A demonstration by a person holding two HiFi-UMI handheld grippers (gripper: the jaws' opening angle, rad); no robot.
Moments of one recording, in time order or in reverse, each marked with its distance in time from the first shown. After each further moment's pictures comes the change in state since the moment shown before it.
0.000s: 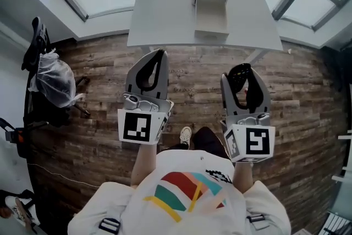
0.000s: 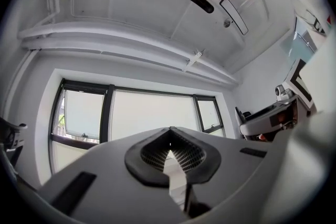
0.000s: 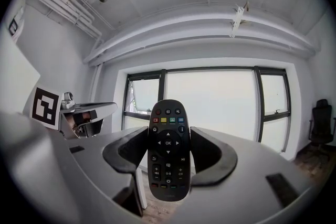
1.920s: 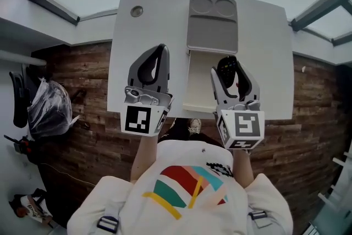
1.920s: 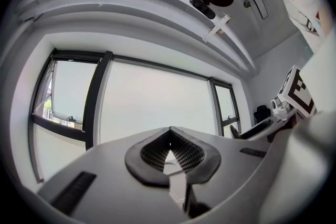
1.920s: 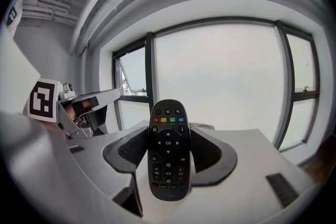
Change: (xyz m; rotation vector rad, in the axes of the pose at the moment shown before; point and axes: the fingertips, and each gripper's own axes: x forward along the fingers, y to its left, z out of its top) left arm 0.389 0.125 -0.175 -0.057 0.101 0.045; right arm 0.420 -0.166 -0.085 0.071 0.264 0.119
